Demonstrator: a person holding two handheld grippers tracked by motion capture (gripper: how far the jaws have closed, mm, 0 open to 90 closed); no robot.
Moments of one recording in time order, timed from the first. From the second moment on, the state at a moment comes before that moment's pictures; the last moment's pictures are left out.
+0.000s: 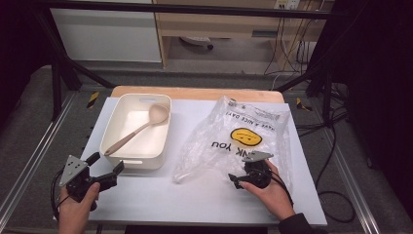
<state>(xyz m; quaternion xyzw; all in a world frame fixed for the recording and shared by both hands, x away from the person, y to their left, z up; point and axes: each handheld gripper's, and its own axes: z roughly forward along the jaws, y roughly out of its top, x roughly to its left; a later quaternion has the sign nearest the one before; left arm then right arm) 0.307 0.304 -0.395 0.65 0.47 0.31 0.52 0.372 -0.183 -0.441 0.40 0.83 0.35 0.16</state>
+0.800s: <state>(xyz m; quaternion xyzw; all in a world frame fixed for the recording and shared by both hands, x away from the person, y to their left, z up) 0.307 0.304 -0.396 0.65 0.47 0.31 0.51 0.373 -0.175 -0.451 0.39 0.85 0.33 0.15</state>
